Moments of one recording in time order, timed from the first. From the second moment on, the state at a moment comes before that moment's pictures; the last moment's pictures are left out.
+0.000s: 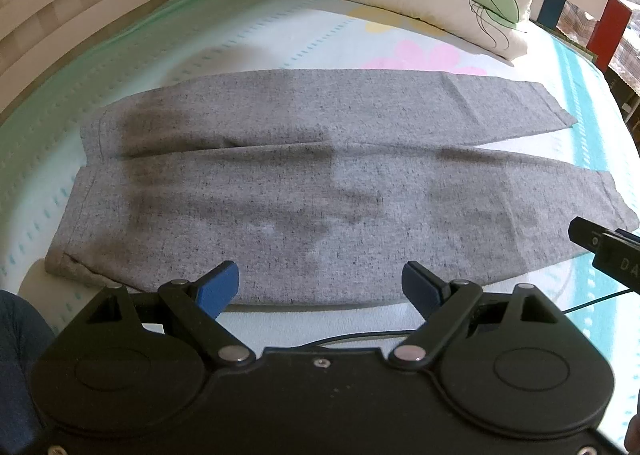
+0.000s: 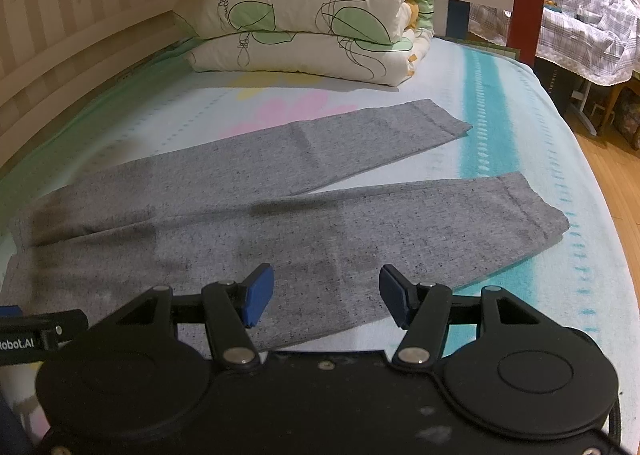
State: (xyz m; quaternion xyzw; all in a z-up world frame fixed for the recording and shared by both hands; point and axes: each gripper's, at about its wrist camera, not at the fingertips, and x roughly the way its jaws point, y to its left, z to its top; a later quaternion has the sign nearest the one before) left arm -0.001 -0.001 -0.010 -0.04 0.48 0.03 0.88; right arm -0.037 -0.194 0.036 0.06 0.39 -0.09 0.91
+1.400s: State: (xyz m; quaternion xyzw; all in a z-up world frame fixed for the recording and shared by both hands) left arm -0.002 -0.002 -0.016 -0.03 0.48 0.03 0.88; right arm -0.034 -0.189 0.030 0.07 0.40 -0.08 0.91
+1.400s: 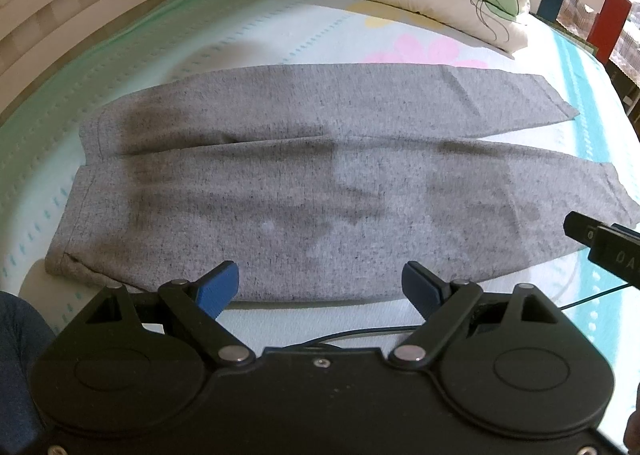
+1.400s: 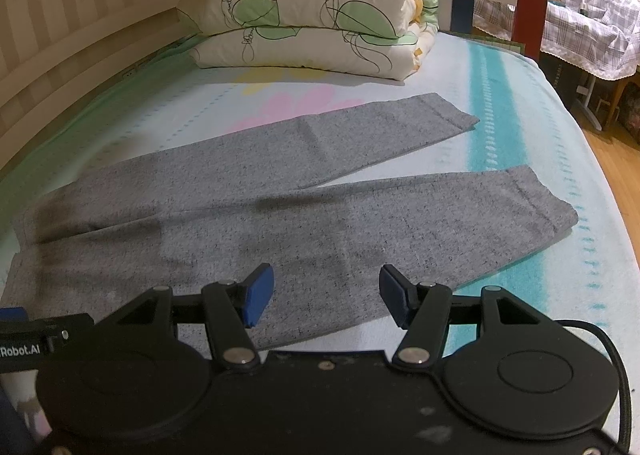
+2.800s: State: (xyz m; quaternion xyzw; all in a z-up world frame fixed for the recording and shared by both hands) left arm 0.182 0.111 -0.050 0.01 0.44 0.08 0.89; right arm 0.182 -0.260 -0.015 0.08 0.46 -0.13 0.87
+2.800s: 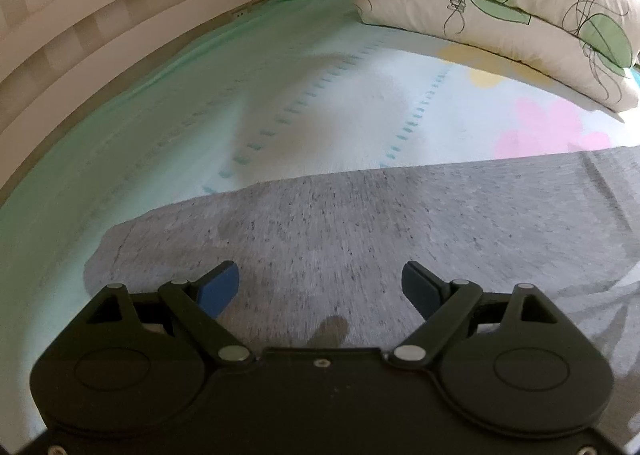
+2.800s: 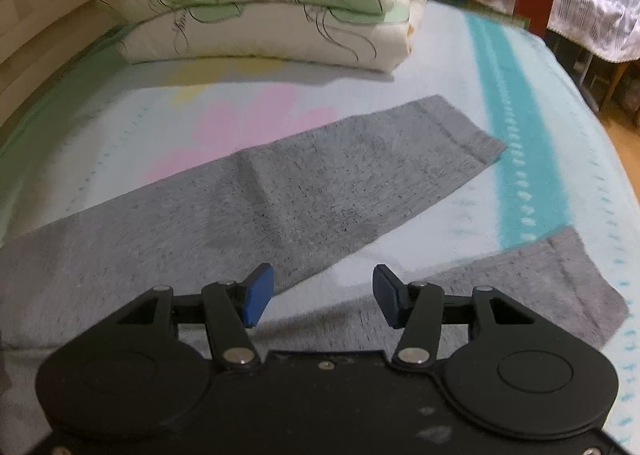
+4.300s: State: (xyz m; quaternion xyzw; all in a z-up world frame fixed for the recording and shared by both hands) left arm 0.259 0.166 -0.092 -0.04 0.44 0.08 0.89; right arm 0.397 -0.270 -0.091 0.12 0.51 -0.27 0.81
